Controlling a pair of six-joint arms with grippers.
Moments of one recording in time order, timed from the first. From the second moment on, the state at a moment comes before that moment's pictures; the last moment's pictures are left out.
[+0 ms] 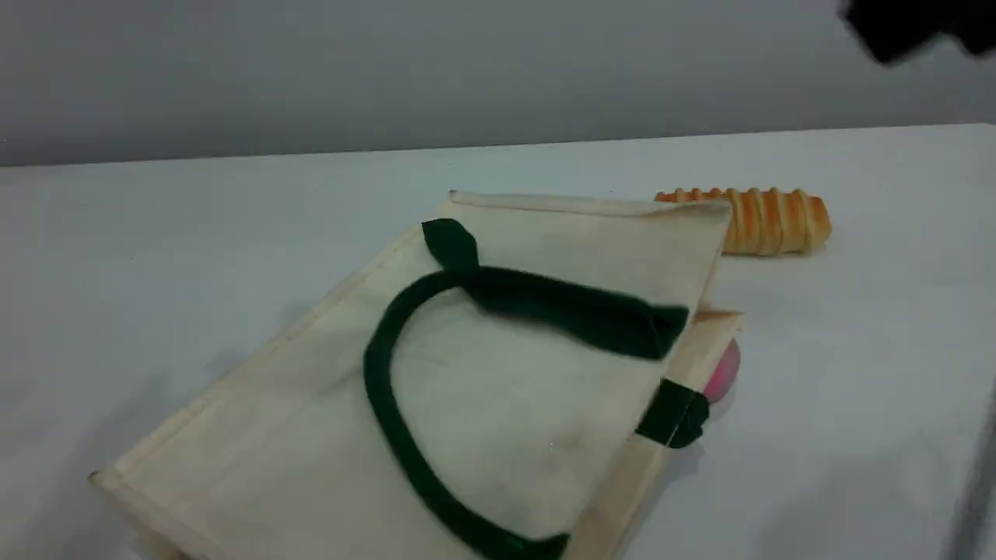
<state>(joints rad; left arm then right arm) -0.28 1.63 -1.53 -0.36 1.19 0.42 0.42 1.13 -0.92 0.36 0.96 -0.26</state>
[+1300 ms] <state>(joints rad) -0.44 1.33 -1.53 -0.44 1.22 0.36 0.42 0.09 -0.51 0.03 1.06 0.00</state>
